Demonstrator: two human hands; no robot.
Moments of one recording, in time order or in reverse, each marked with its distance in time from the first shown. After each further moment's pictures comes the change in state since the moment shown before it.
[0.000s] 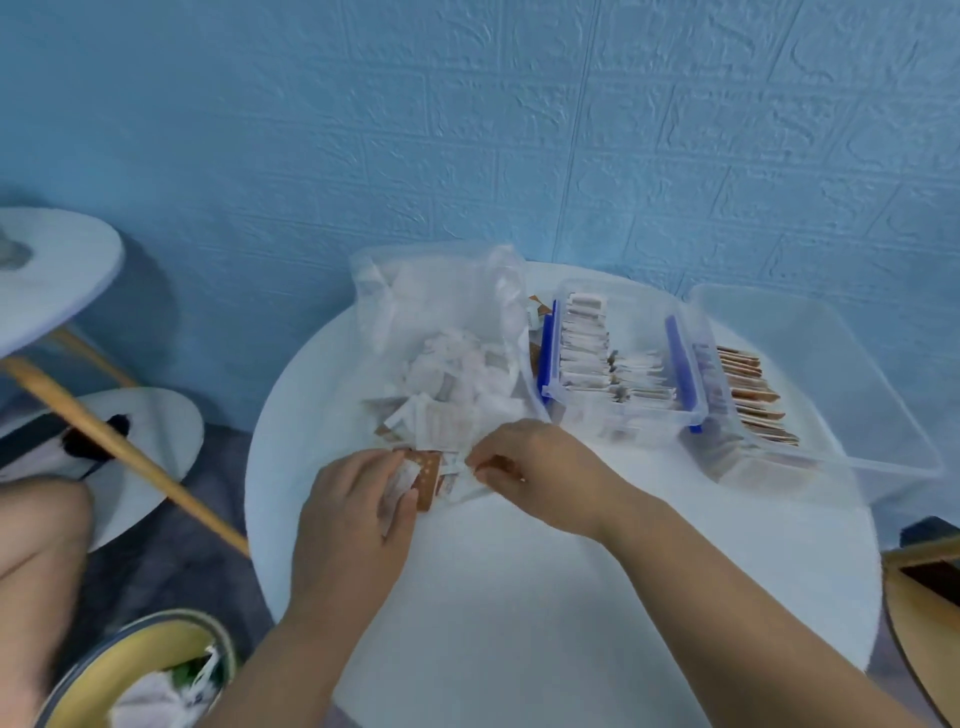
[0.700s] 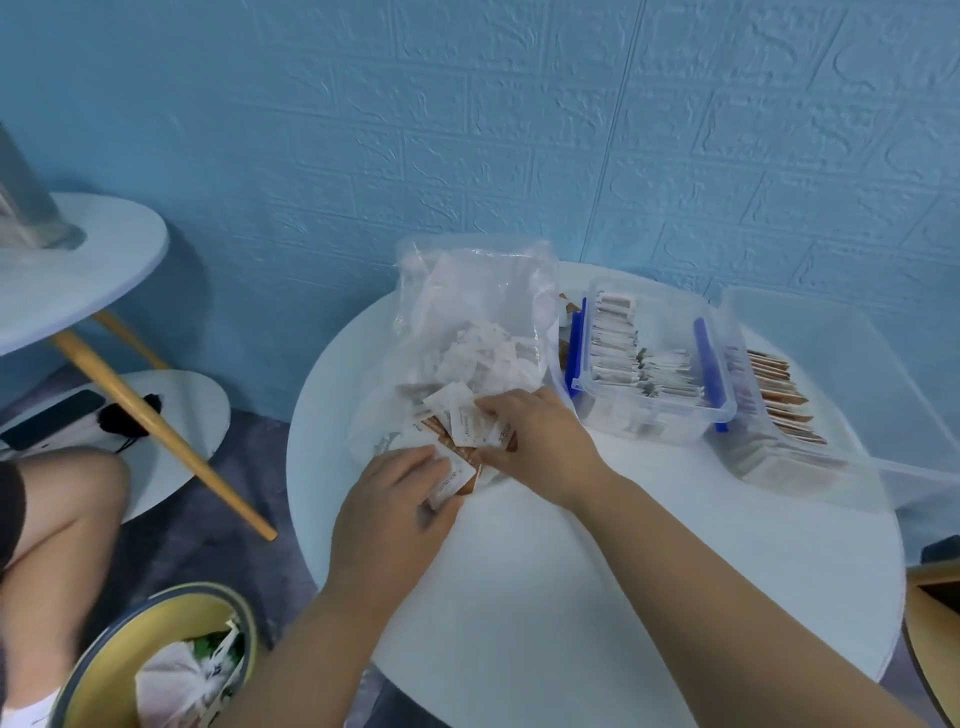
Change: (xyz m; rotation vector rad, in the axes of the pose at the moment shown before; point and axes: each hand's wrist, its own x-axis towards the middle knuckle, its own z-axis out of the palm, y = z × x) left_hand -0.012 -0.006 0.002 -0.037 -0.027 0.075; right_hand 0.025 -0.017 0.019 -0.121 0.098 0.148
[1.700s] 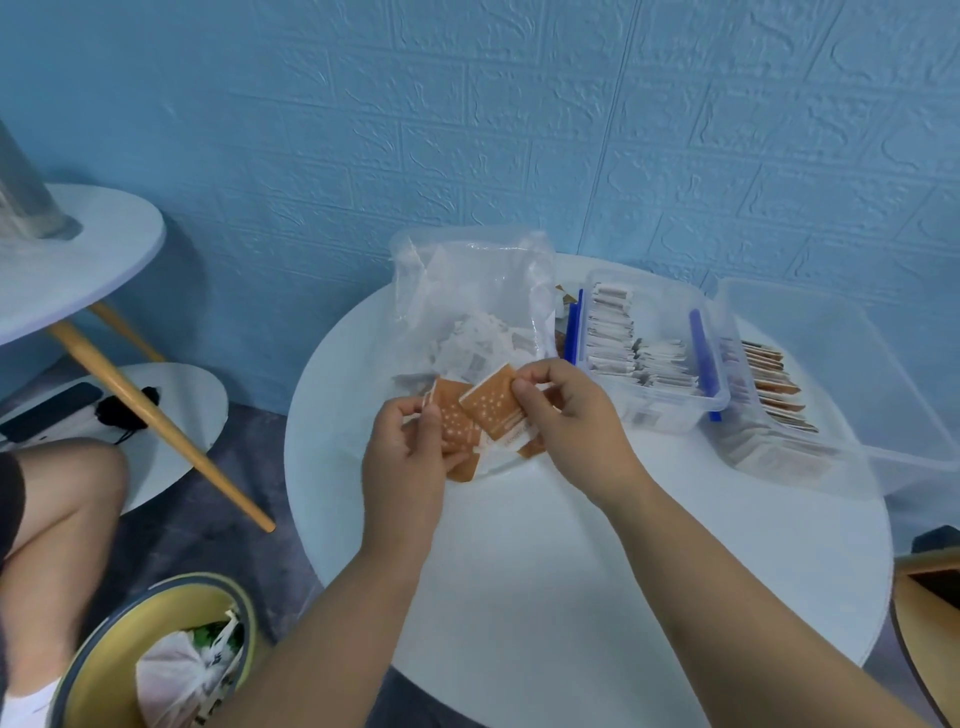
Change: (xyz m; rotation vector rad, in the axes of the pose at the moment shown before) left_hand 0.031 0.048 -0.008 -0.878 0.212 -0.654; right_hand -0.022 -0.011 -0.021 0.839 0.289 0.208
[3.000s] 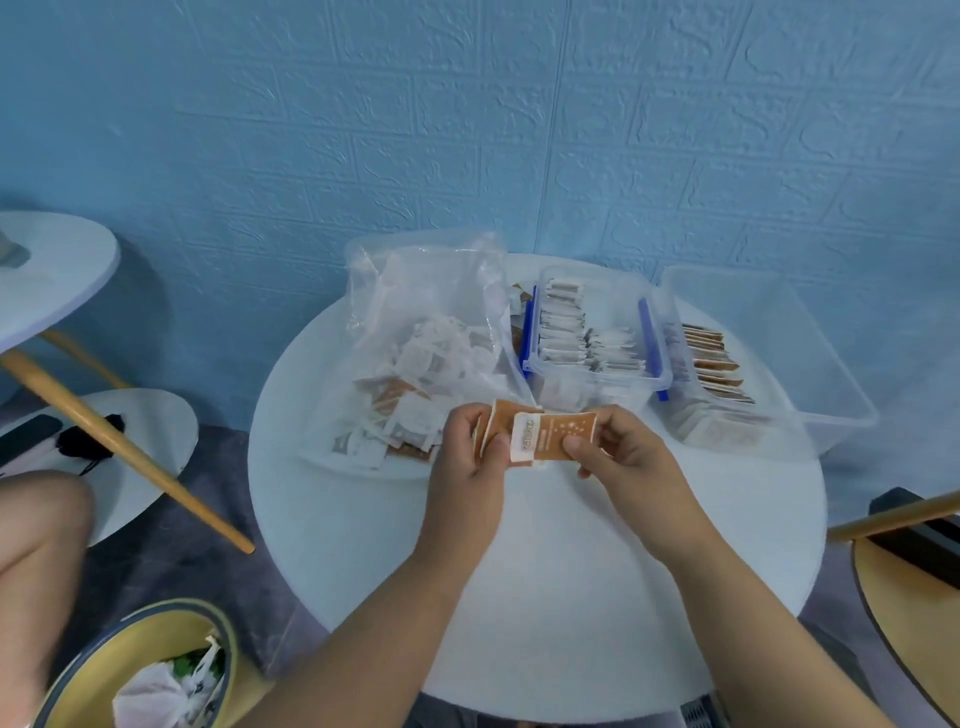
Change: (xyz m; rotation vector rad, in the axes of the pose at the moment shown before) left_hand -0.036 -0.014 0.046 0.024 -0.331 0.096; right_hand -0.056 0.035 -0.065 0.123 0.065 0.063
